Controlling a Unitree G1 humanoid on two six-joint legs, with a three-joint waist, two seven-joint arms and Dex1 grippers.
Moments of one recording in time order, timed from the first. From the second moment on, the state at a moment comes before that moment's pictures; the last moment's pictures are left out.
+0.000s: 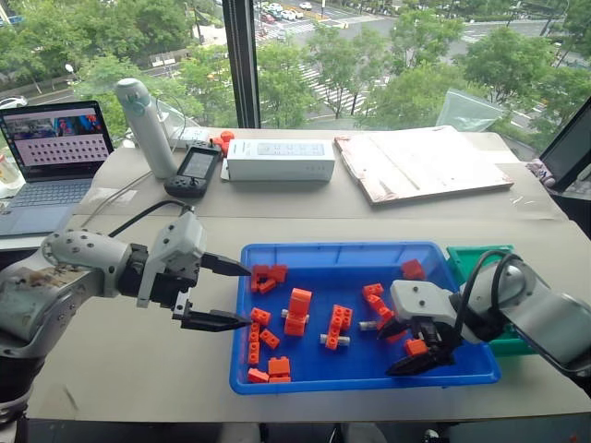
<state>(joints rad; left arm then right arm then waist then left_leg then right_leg) -0.41 1.07 0.06 -0.46 -0.75 0.78 -1.25 -0.45 -1.12 0.35 -0.52 0.30 0.77 1.29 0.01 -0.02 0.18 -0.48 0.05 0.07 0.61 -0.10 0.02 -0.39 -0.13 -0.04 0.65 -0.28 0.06</state>
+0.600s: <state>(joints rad) -0.42 1.06 0.05 -0.45 -0.74 0.78 -1.22 -0.55 -0.99 0.36 -0.40 0.23 0.71 1.26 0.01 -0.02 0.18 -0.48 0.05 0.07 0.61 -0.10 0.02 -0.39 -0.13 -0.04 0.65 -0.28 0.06</state>
